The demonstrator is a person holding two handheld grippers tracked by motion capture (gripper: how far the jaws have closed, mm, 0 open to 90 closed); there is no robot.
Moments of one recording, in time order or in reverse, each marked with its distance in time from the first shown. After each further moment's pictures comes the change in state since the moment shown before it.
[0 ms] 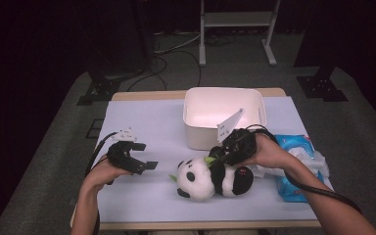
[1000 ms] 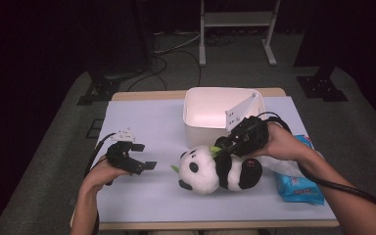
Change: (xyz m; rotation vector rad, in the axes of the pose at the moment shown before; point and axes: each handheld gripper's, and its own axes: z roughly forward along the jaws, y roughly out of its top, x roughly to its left) left arm 0.004 -0.004 0.000 -0.004 0.002 -0.015; right arm 0.013 0.024 -0.055 -0.018 -0.051 -0.038
